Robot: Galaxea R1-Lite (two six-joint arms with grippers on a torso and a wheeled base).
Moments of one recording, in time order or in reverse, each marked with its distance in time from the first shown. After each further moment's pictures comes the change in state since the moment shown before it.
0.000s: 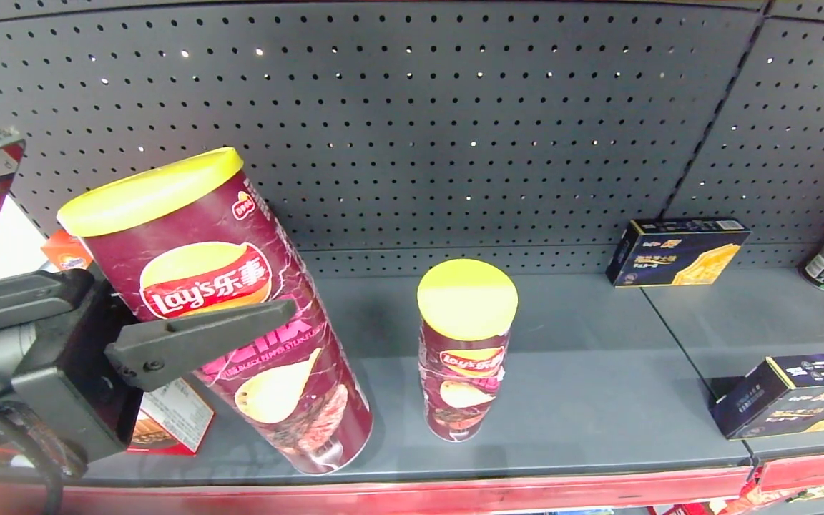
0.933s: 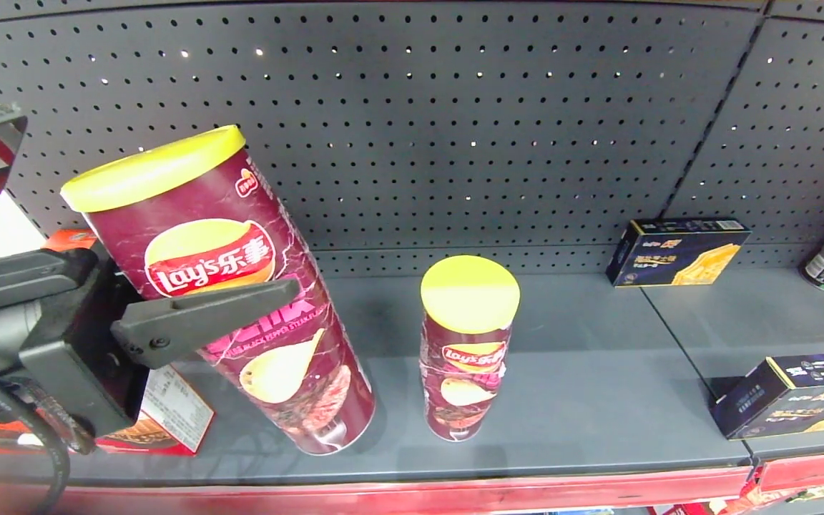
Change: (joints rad) left arm 0.004 0.021 -0.040 0.006 0.001 0.015; right arm 0.000 0.000 0.000 0.000 0.000 0.000
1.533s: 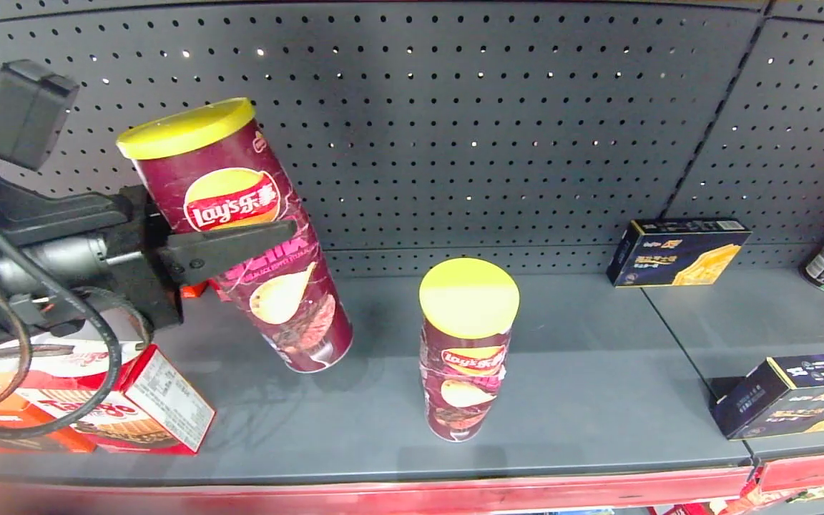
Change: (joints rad) left arm 0.138 0.143 -0.133 0.005 -0.008 0.067; right arm 0.000 0.001 0.000 0.000 0.000 0.000
